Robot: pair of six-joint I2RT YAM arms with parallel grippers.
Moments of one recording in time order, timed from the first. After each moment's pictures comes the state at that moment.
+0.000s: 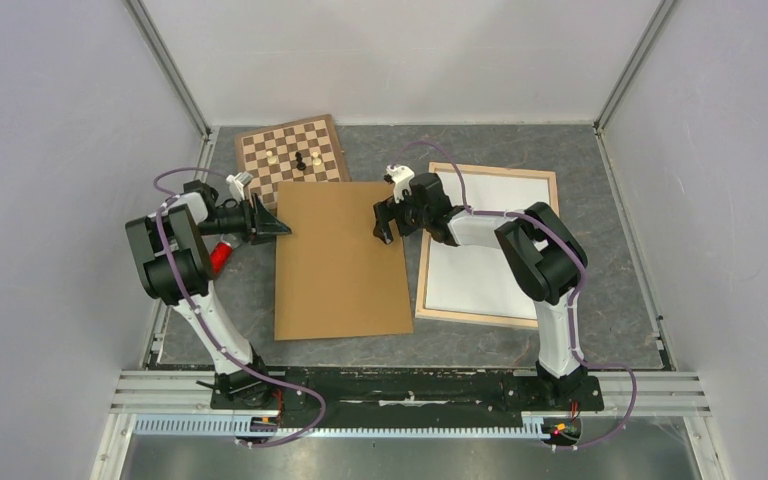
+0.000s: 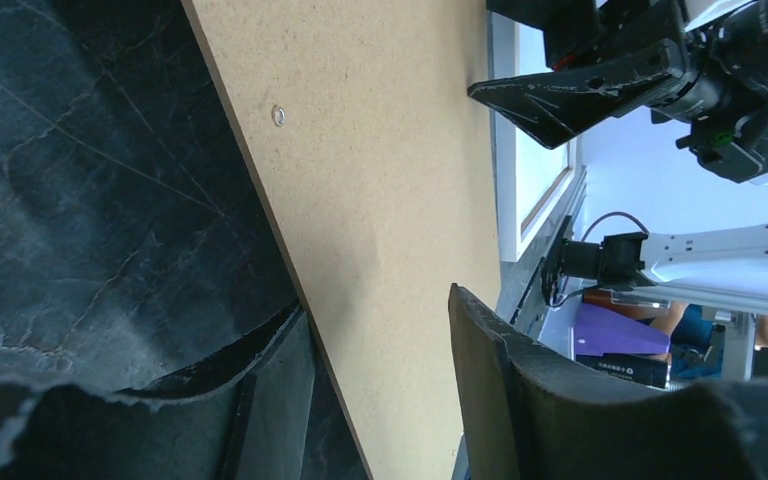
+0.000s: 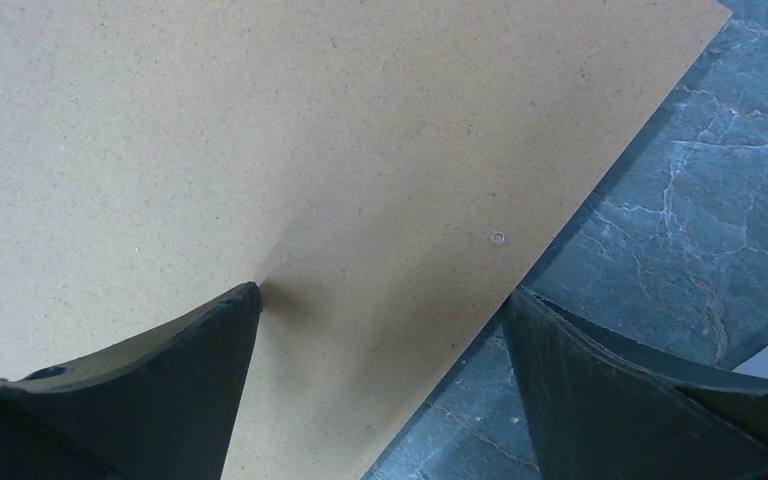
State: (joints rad) left arm 0.36 1.97 1.25 -0.77 1.13 0.32; right arm 0.60 2.07 1.23 0.23 -0.26 0.08
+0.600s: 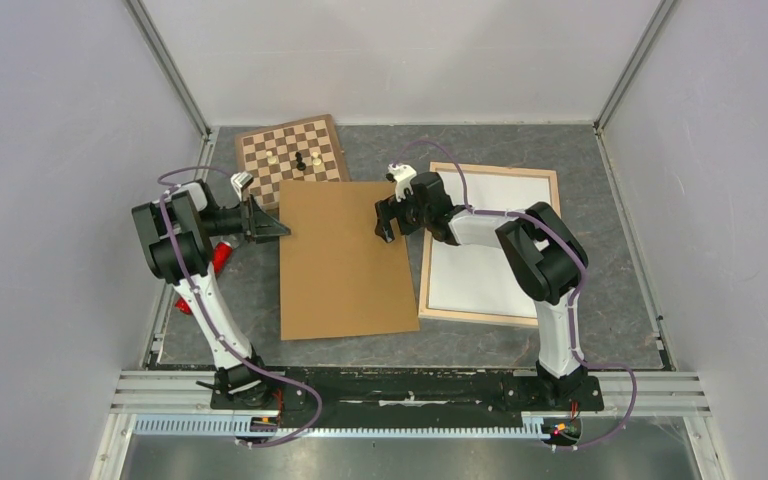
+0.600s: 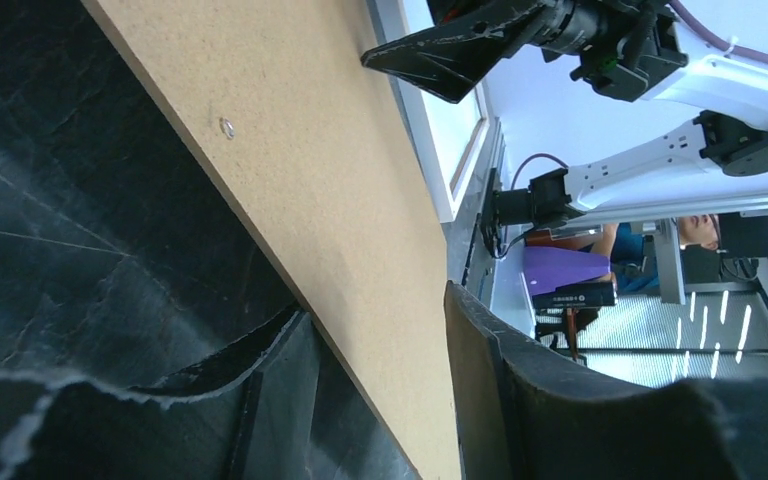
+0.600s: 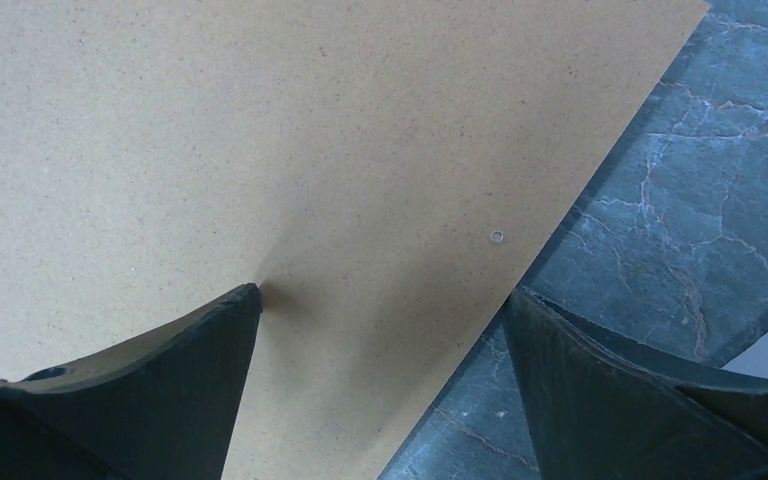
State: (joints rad) left arm 0.37 2.20 1.48 -1.38 1.34 0.96; right arm 0.60 2.07 1.23 0.22 -0.24 0.09
